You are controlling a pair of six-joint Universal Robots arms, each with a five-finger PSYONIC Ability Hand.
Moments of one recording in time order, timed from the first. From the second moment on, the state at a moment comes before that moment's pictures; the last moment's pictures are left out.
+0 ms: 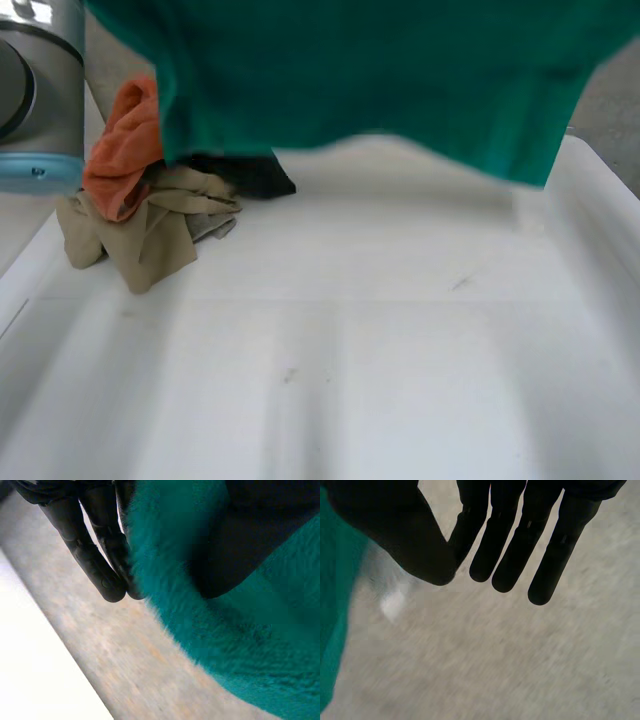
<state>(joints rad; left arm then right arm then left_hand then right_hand) 4.36 -1.89 -1.04 3.60 -1.65 3.64 1.43 -1.32 1.00 -0.14 1.31 3.13 1.18 1.20 1.19 1.20 0.96 1.13 1.17 1.19 1.19 1.01</state>
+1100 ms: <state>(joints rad) 4.00 -1.58 -1.46 3.21 -1.55 3.64 1.85 -1.17 1.59 -0.13 1.31 3.16 1.18 1.20 1.19 1.20 0.97 0.22 0.21 0.21 0.22 0.04</state>
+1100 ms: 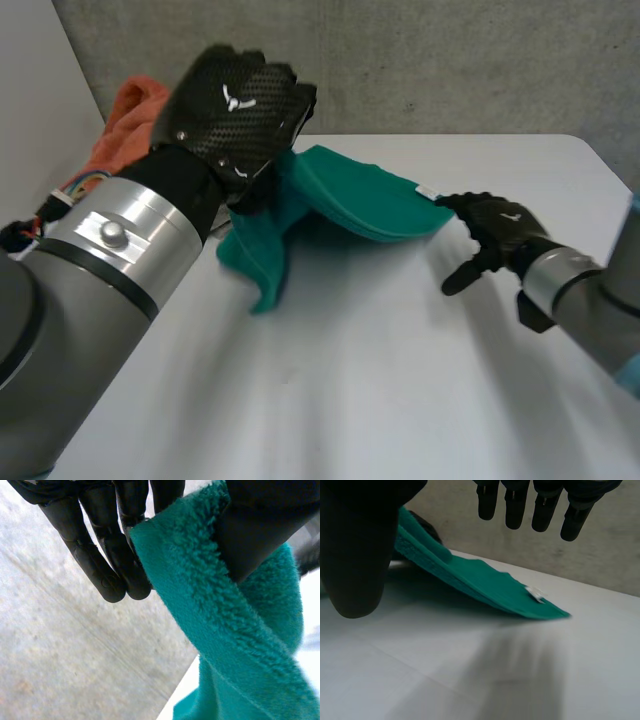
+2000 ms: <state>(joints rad) 4.29 -1.40 -1.44 3.02 -1.57 3.49 1.52 -1.39 1.29 0.33 1.16 2.80 1.18 1.20 1.19 1.20 0.97 1.12 1.18 1.19 1.19 1.00</state>
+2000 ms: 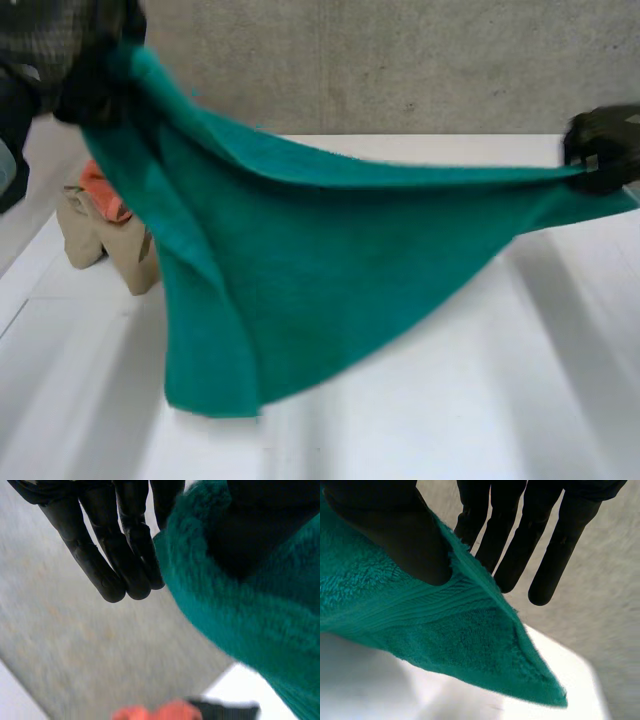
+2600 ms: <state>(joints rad) 4.36 -2.05 -0.87 3.30 -1.55 3.51 1.59 -1.21 0.92 0.14 1.39 2.58 1.18 1.20 1.19 1.20 0.97 1.12 1.18 1.19 1.20 1.02</state>
